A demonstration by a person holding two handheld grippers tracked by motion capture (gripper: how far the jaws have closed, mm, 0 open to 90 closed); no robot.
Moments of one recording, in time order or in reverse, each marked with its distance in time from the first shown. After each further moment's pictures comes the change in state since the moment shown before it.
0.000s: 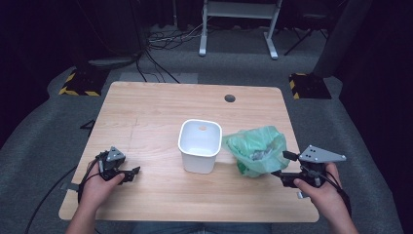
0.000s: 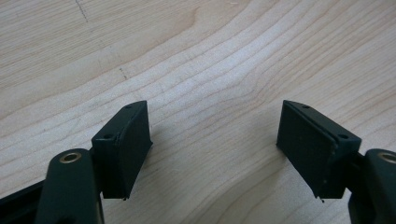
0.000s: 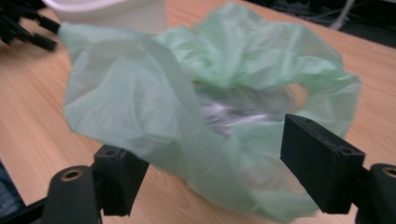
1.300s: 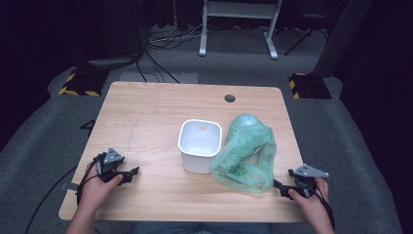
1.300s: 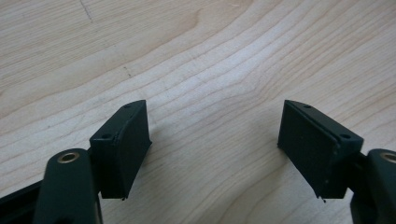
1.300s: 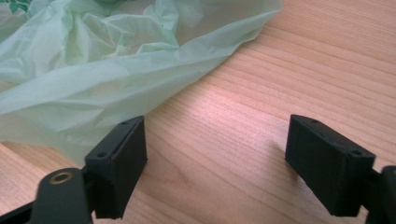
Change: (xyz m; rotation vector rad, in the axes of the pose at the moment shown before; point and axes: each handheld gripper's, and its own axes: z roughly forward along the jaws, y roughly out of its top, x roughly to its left) left arm 0.004 -0.011 -0.001 -0.063 -0.018 -0.005; right arm -0.038 -0.113 0.056 0.147 -0.169 0.129
